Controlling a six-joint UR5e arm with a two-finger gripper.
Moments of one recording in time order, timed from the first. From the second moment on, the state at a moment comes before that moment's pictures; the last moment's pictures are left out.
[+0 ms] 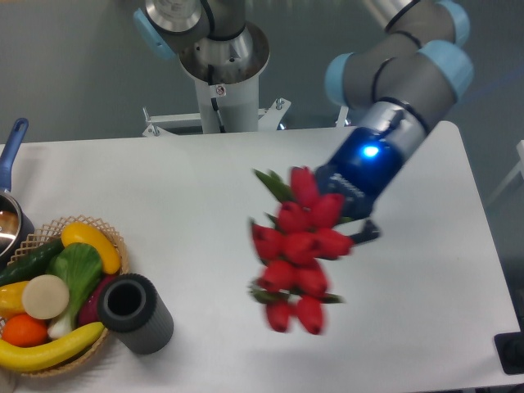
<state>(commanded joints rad) 2.79 -1.96 -1.53 -0.65 0.58 0.94</state>
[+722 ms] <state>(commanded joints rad) 2.78 -1.94 -1.56 -0.81 1.40 1.05</state>
